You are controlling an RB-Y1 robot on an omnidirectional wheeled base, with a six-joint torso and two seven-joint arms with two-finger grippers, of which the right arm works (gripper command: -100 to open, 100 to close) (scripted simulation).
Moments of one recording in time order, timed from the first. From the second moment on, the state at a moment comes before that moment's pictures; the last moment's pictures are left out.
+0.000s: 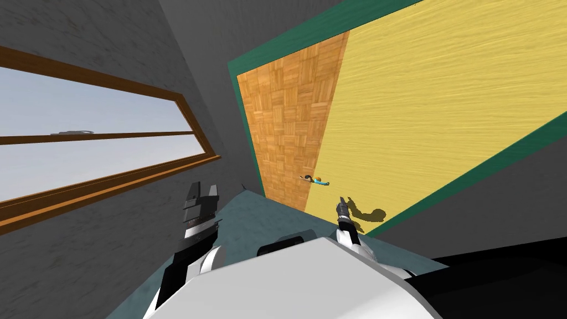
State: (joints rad) arm 0.00 -0.31 -0.37 -0.55 -0.34 -0.83 -0.03
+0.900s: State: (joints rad) arm -0.03 -0.35 -0.35 -0.45 -0.33 -0.89 -0.09
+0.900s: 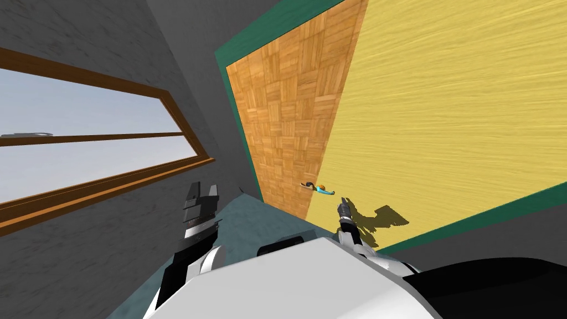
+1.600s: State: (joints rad) arm -0.04 -0.32 -0.33 -0.49 -0.32 -0.88 -0.08
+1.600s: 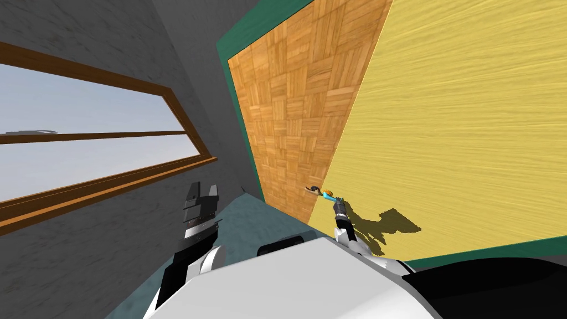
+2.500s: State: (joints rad) arm -0.03 -0.33 -0.31 -0.49 -0.30 -0.88 -0.10
